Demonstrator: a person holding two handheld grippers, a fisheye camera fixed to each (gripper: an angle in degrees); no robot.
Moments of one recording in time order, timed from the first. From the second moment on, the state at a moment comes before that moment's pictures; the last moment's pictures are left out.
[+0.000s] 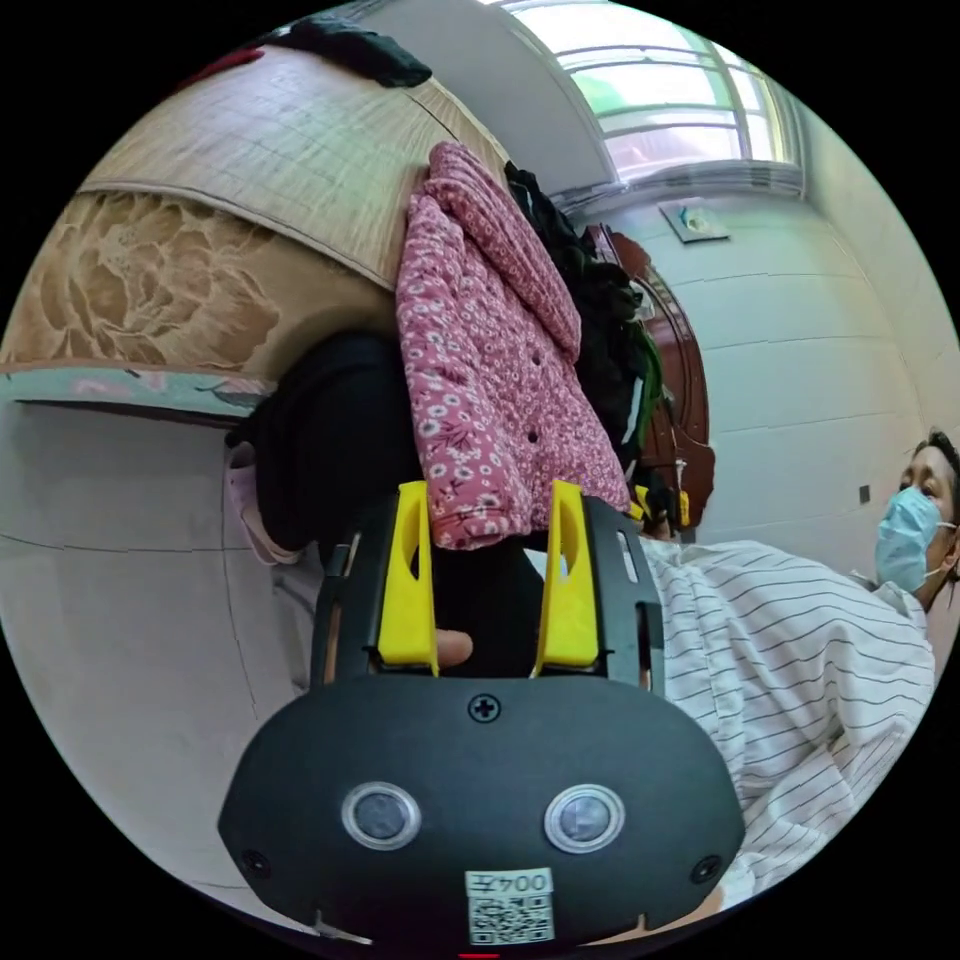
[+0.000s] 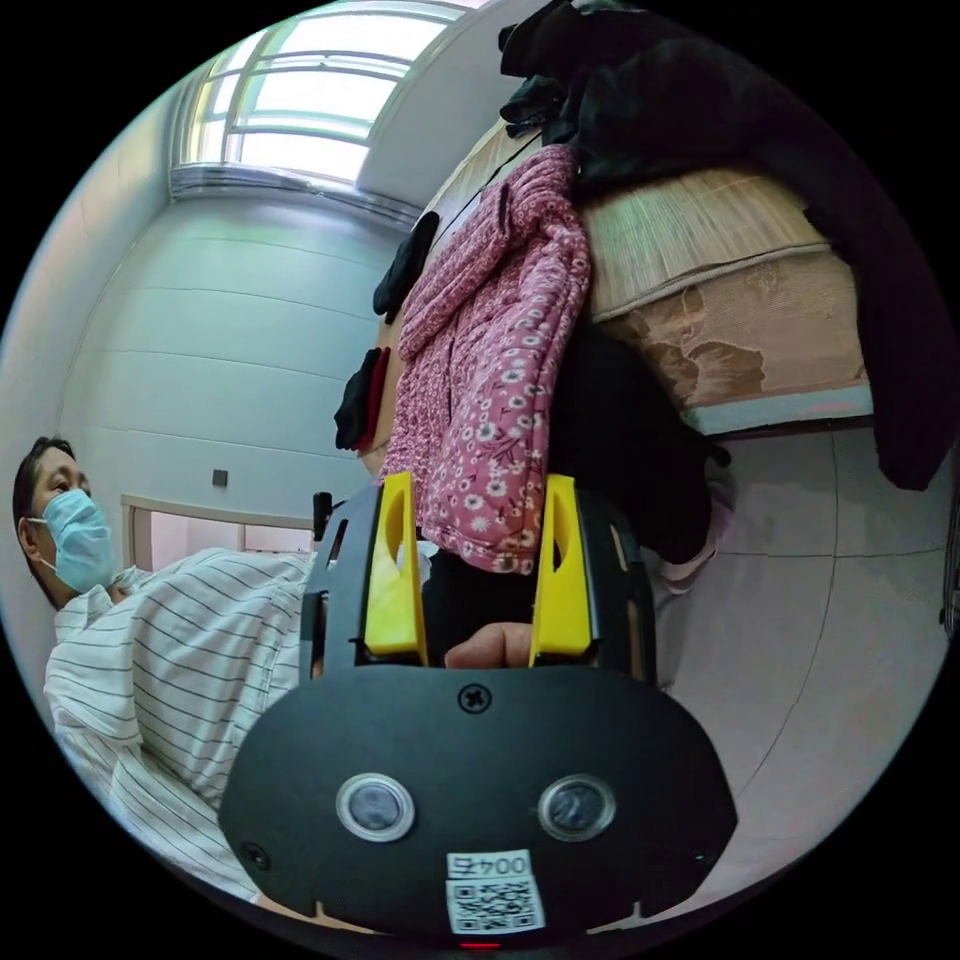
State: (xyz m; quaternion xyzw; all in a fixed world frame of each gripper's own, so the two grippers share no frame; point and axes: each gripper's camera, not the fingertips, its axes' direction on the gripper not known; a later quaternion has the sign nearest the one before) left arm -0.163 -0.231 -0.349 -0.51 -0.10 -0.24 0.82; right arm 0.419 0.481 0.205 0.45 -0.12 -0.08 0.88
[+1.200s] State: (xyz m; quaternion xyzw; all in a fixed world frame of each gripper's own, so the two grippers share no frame) left arm -0.128 -0.387 -0.372 -0.24 0.03 -0.34 0.91; right arm 0.499 0.579 0.129 0.61 -0.37 -0.11 0.69
